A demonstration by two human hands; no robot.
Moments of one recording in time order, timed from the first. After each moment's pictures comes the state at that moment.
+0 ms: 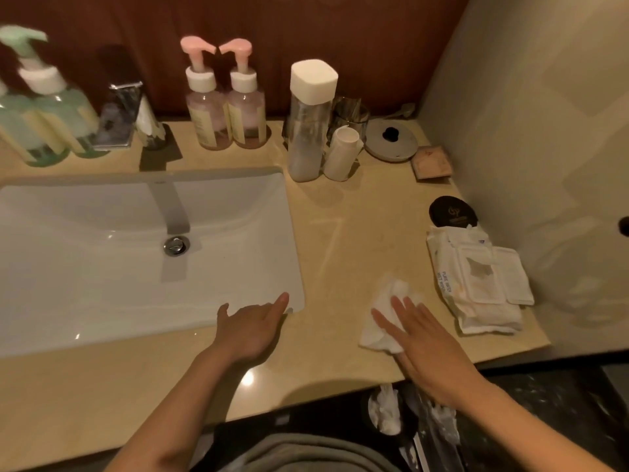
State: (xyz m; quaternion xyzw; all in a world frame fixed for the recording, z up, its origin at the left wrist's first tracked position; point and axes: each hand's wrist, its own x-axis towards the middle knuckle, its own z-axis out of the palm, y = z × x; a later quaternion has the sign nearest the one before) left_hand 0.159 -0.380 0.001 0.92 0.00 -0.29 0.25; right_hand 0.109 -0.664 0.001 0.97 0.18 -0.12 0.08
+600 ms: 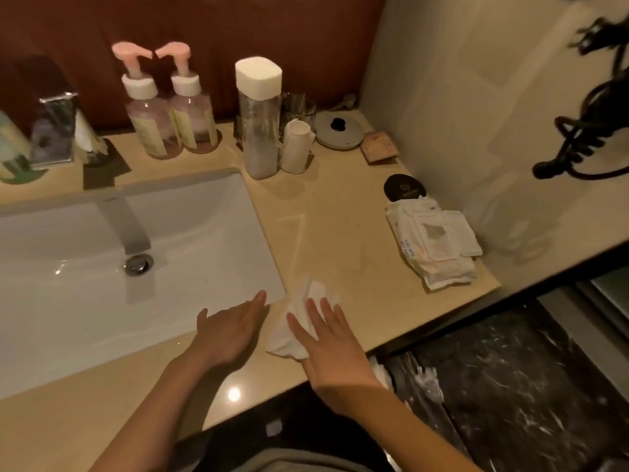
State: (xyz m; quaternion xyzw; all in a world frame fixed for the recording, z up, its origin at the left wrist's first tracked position) left_hand 0.154 -0.364 0.002 0.92 -0.09 -0.29 0.25; right_hand 0.077 -0.535 -0.015 0.99 0.08 -0.14 -0.02
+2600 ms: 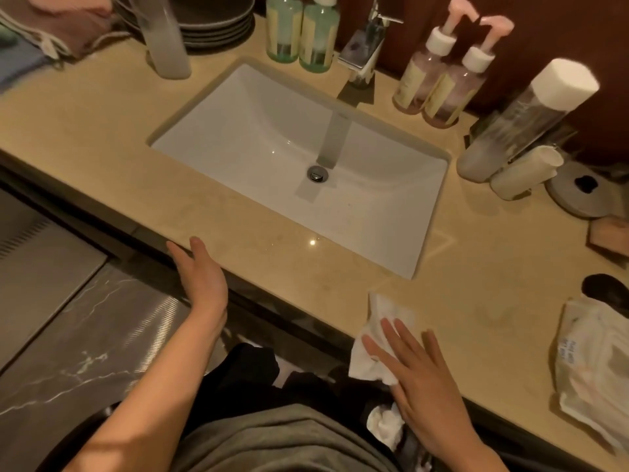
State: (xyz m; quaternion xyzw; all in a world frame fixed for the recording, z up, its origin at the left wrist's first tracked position) left_hand 0.026 -0.272 -0.019 0.46 0.59 0.26 0.62; right_hand 0.069 -0.586 -0.010 0.89 0.43 -0.12 -0.04
